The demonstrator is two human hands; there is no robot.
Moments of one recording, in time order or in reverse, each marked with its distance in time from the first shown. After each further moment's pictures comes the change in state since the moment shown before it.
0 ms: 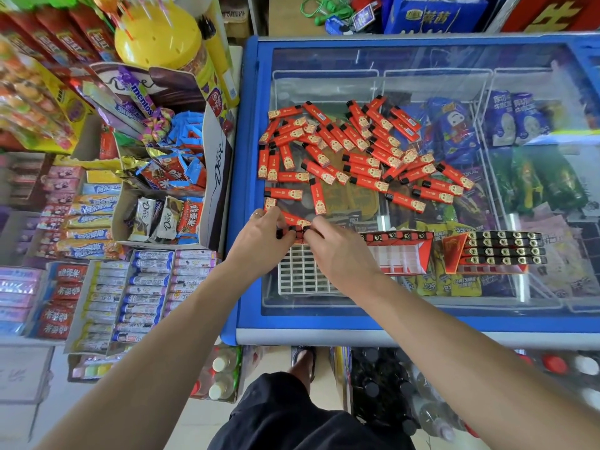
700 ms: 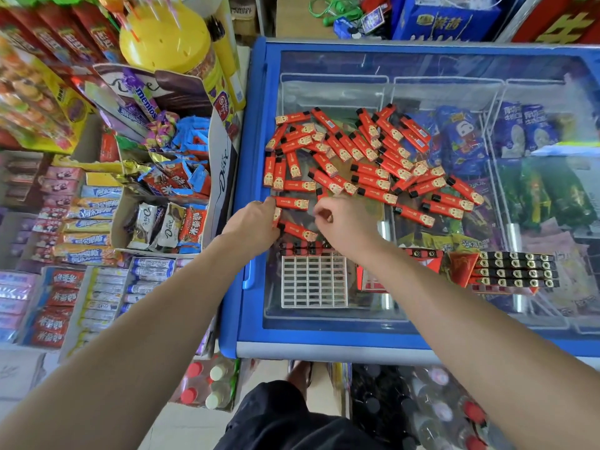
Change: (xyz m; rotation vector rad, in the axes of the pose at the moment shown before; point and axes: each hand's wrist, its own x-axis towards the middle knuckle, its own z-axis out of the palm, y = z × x) left_hand 0.062 -0.025 -0.020 0.379 -0.158 -0.007; right_hand 0.066 0.028 -0.018 0.305 -0.185 0.407
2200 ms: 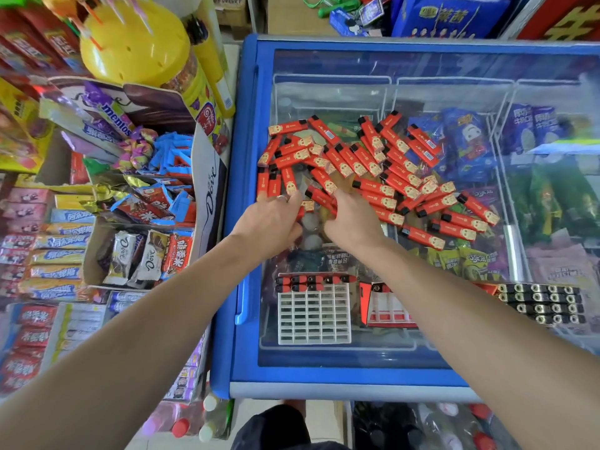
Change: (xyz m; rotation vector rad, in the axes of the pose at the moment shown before) left_hand 0.063 0.022 -0.007 0.304 0.147 0.289; right_hand 0.068 0.025 0.004 -0.082 -0.074 0.254
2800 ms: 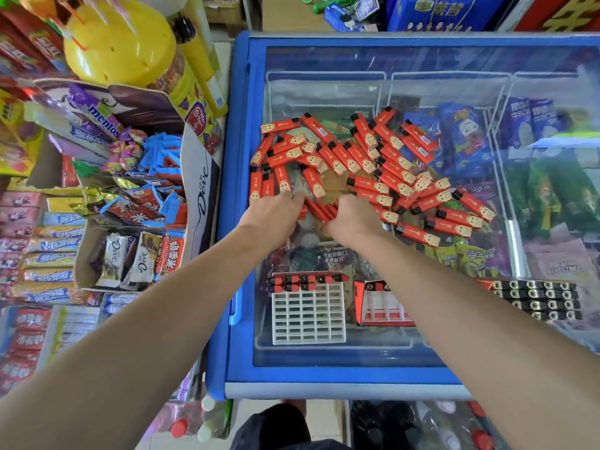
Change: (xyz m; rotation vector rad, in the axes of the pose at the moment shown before) left_hand 0.022 0.011 0.004 0.044 -0.086 -0.003; right_hand 0.008 0.012 -0.004 -0.005 -0.133 0.157
